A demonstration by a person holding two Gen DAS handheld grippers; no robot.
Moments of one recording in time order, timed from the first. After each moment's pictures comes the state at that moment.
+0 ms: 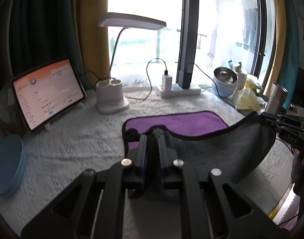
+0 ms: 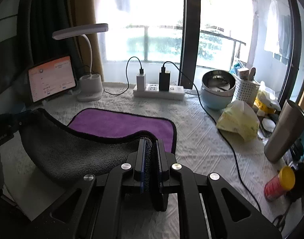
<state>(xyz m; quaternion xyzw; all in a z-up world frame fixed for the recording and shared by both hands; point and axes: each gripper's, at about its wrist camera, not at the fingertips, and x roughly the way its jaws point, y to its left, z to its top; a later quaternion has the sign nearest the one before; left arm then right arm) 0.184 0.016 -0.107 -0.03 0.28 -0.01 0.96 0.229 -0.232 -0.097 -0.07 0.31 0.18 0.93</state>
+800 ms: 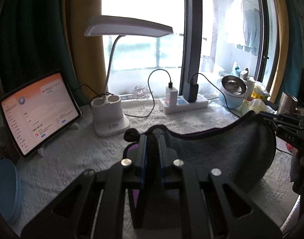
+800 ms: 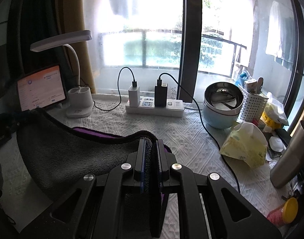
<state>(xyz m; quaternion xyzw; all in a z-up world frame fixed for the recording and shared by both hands) 0.251 0.024 -0.100 -0.01 0.27 -0.01 0.96 0.304 -0.222 -0.095 -0.07 0.30 0.18 0.94</state>
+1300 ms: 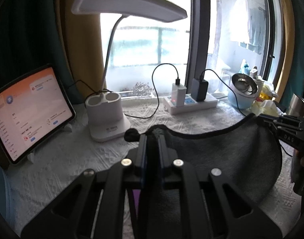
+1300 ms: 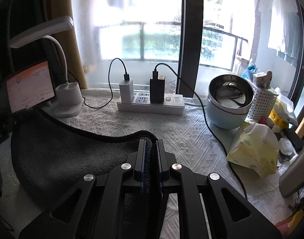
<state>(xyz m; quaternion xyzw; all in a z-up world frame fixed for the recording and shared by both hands) 0.301 0.033 -0.122 -0.02 0.28 -0.01 0.96 0.352 -0.215 -0.117 -0.07 0.32 0.17 0.93</state>
